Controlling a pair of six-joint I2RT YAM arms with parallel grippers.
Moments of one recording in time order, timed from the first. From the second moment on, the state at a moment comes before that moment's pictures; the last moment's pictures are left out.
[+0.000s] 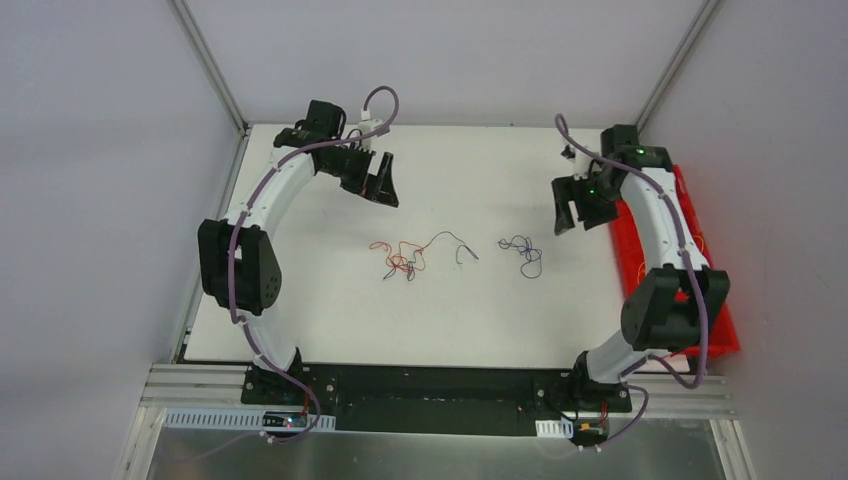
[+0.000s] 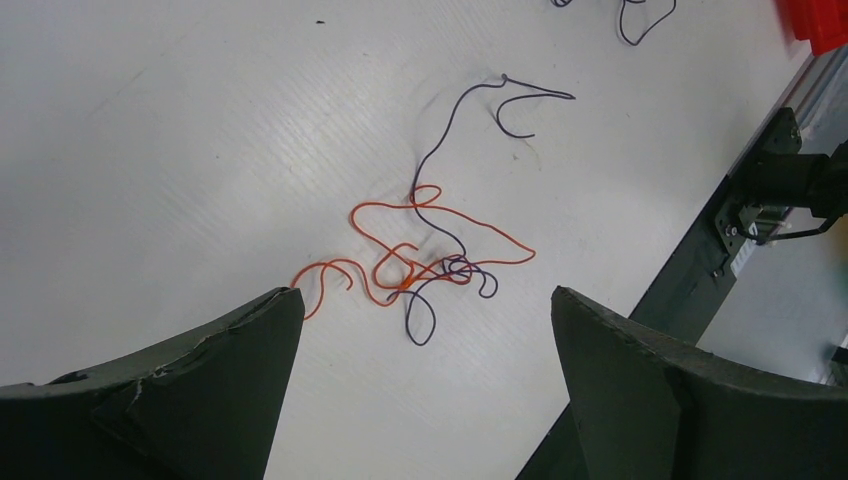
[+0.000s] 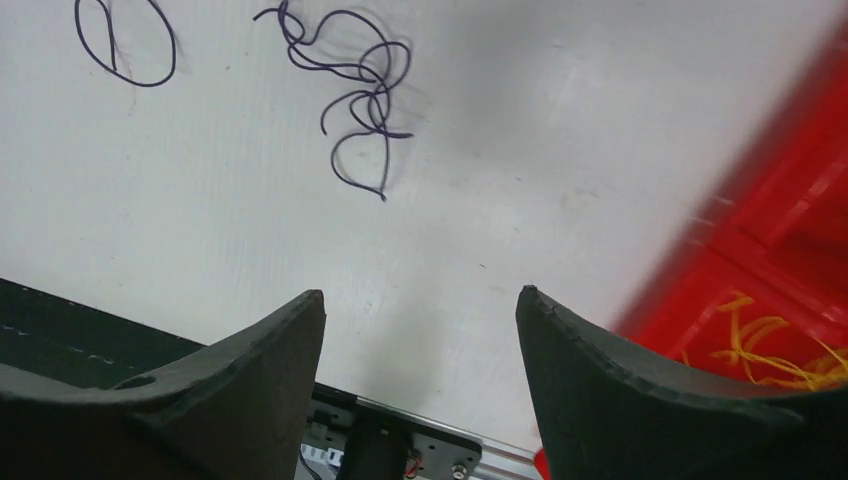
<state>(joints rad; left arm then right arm) -0.22 1.81 1.65 -0.84 0.70 0.16 -0.06 1.54 1.54 -1.22 -0.22 -0.31</state>
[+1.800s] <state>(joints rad) -0.21 1.80 1.64 -0.84 0.80 0.16 -0.43 1.21 1.30 -1.43 -0.04 -0.83</state>
